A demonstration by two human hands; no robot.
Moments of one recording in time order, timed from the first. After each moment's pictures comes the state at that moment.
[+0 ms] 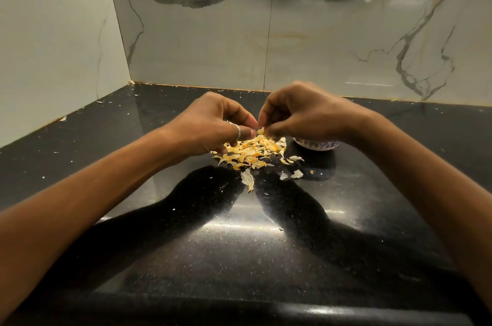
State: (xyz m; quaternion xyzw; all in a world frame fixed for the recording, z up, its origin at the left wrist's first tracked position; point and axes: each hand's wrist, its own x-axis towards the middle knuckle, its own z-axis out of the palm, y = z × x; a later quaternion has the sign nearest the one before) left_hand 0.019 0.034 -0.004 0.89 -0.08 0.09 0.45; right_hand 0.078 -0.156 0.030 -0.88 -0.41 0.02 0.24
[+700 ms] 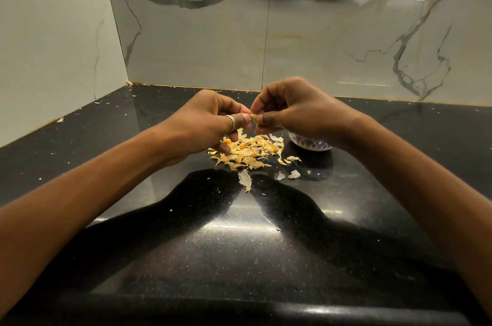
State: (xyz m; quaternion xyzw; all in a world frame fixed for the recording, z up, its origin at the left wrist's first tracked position) left_hand 0.020 0.033 -0.004 0.85 -0.07 0.10 0.51; right_hand 0.078 -0.149 0.024 -0.84 -0.36 0.06 0.41
